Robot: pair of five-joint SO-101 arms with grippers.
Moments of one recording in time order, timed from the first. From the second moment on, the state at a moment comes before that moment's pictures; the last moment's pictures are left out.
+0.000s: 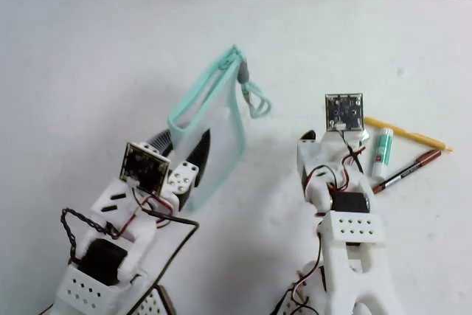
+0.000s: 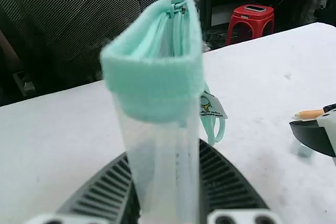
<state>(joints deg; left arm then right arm) 20.0 -91.6 83.8 33.0 -2.6 -0.4 -48.9 73.1 23.3 6.0</state>
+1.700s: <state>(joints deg) 20.0 -91.6 83.8 33.0 -2.6 -0.4 -48.9 73.1 23.3 6.0</state>
